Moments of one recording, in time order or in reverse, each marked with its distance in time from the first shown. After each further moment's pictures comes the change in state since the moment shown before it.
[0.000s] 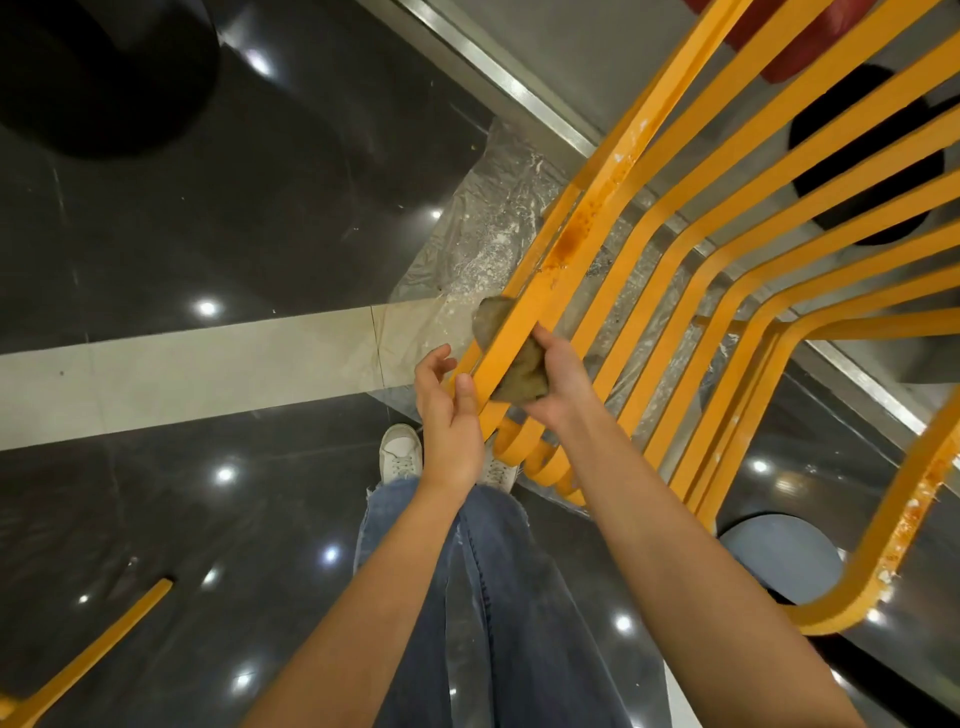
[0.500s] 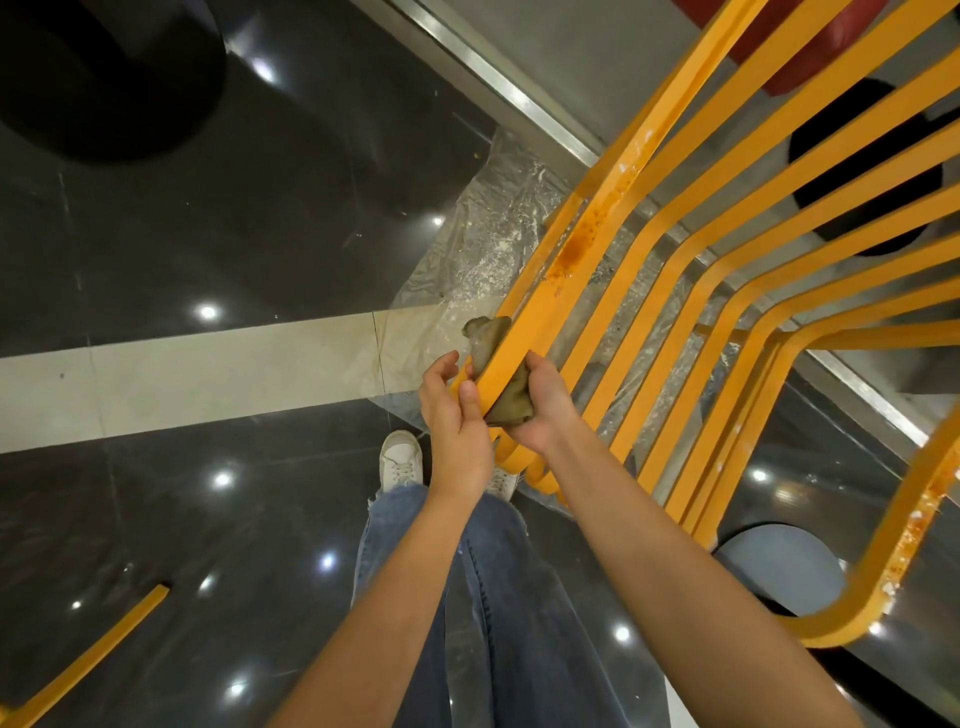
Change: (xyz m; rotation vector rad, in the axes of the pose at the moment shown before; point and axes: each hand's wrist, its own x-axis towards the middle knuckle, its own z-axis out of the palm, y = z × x) left_hand 0.001 -0.005 0.005 0.018 0.032 -0.006; right_hand -0.002 0.017 0.007 -0.020 -0.027 0.023
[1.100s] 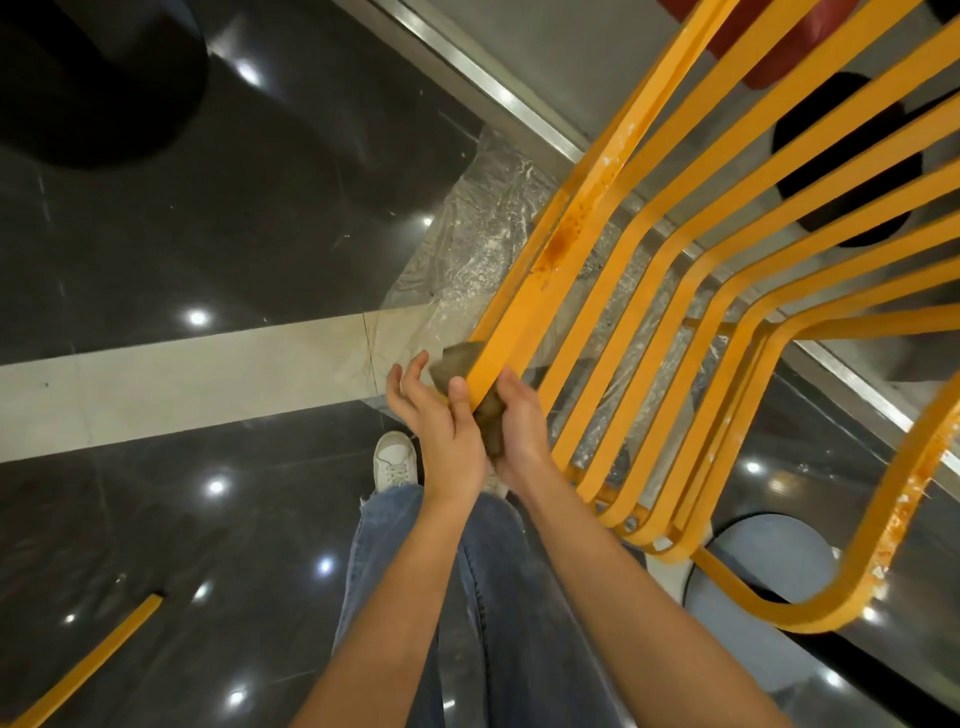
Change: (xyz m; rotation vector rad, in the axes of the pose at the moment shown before) left_hand -0.007 0.003 0.005 0.073 0.126 0.085; right_hand -0.022 0.047 -0.010 -0.160 0.008 -0.351
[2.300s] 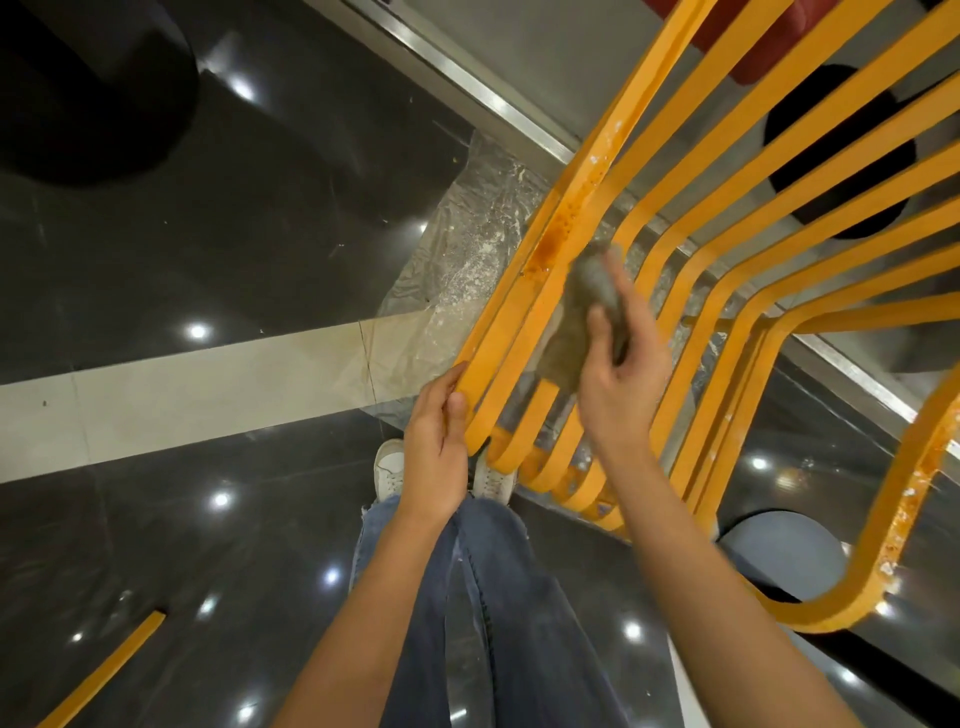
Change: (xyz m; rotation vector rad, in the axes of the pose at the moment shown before) left_hand 0.005 -0.008 -0.023 0.023 -0.294 0.112; right_hand -0.016 -0.086 -0.029 -0.638 0.247 -0.954
